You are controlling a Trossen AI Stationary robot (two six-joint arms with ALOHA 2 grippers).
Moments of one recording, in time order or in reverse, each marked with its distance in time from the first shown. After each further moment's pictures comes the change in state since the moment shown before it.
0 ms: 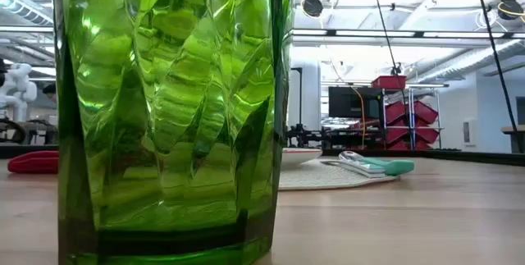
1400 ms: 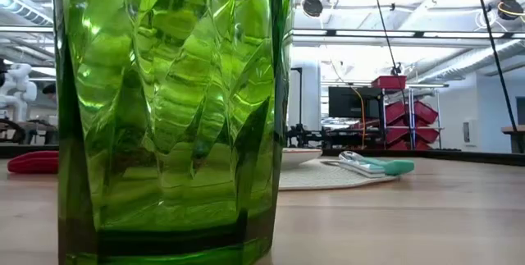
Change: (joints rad) left arm 0.001 0.015 0.000 0.017 -0.041 0.000; right arm -0.039 0.004 0.000 0.018 0.054 0.143
